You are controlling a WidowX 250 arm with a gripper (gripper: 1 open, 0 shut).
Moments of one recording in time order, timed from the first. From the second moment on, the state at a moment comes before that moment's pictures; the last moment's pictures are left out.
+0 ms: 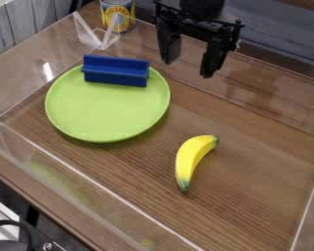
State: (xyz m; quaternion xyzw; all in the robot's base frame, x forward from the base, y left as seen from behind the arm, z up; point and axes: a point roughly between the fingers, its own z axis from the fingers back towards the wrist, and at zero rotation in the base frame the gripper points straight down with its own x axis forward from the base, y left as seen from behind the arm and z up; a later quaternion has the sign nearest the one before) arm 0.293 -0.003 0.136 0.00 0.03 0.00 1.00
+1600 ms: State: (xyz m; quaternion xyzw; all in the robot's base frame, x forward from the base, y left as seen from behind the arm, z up) arm 0.255 -0.018 0.021 -0.03 0.00 0.02 1.00
